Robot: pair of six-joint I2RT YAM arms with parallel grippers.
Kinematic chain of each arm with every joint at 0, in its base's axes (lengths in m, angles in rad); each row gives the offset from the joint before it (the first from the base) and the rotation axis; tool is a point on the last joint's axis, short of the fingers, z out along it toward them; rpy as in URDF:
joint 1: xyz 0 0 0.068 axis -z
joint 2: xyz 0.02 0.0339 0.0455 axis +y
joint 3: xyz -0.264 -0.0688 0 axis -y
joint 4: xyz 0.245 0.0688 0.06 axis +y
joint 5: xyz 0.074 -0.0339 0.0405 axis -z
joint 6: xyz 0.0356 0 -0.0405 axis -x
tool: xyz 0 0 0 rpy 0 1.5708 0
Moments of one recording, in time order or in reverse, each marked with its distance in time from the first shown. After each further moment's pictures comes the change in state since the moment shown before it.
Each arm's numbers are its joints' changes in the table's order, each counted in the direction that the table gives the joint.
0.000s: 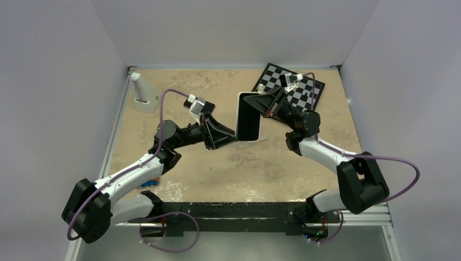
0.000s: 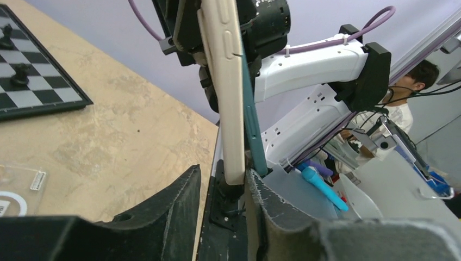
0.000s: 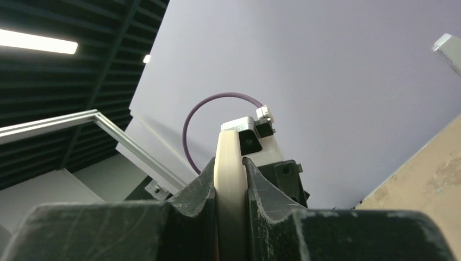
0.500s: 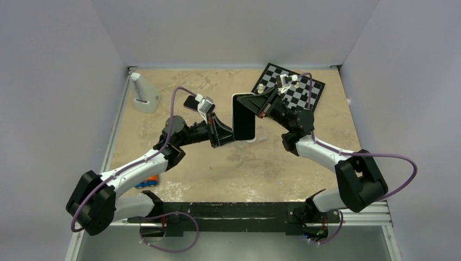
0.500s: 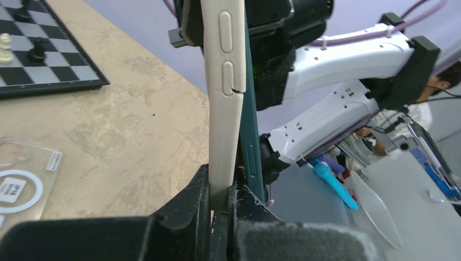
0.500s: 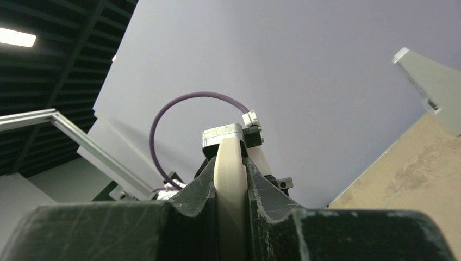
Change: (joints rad) left arm 0.031 0.088 0.032 0.052 -0.012 -0.025; right arm -0.071 0.024 0.018 0.069 0.055 0.173
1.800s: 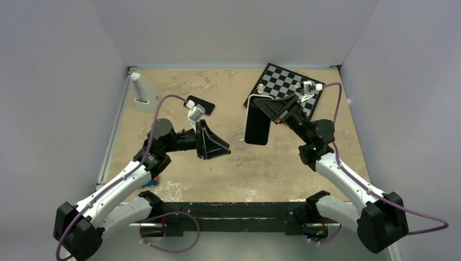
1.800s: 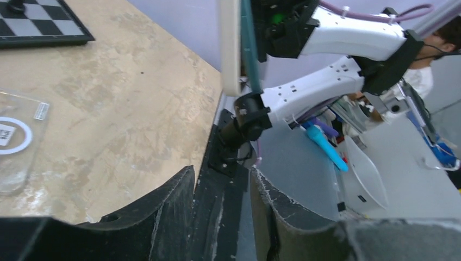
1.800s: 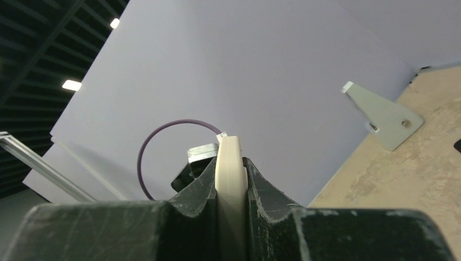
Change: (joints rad) left arm -0.051 -0.280 0.023 0.480 0.088 -0.143; right arm 0.061 -0.388 -0.101 0.387 0.136 0.181
